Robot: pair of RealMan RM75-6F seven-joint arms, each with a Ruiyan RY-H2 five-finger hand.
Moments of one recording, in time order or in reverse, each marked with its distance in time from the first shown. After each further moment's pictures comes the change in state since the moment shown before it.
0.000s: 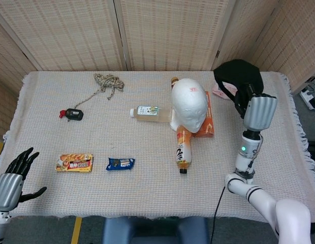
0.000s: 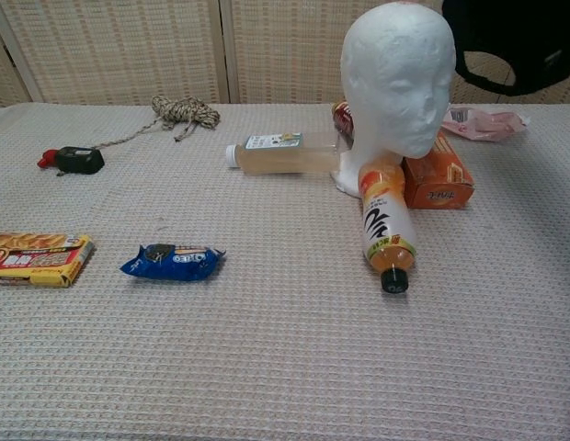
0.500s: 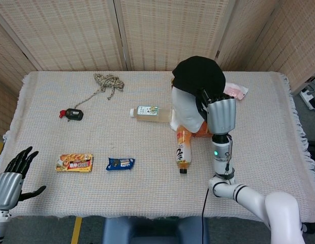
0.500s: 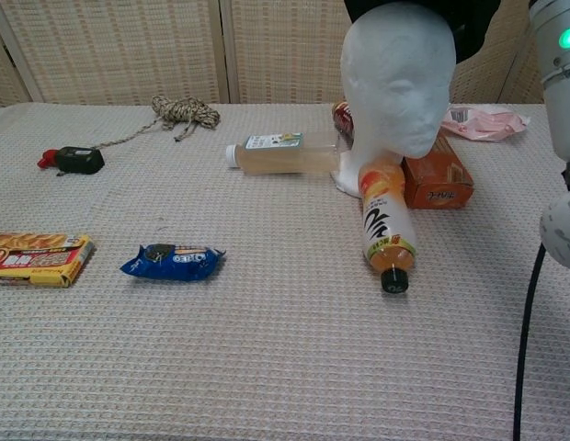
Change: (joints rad) left arm -0.003 -0.007 -0.007 0.009 -0.011 -0.006 0.006; right arm 0.077 -0.010 -0.095 -0.144 -0.134 0.044 -0.163
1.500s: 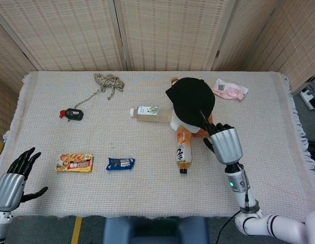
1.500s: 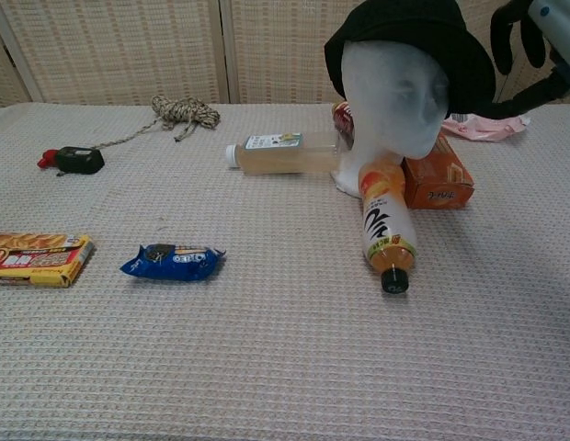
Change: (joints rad) left arm 0.002 -0.006 0.011 -0.004 0.027 0.013 0.016; right arm -0.288 0.272 -0.281 -0.546 -0.064 -0.098 -0.297
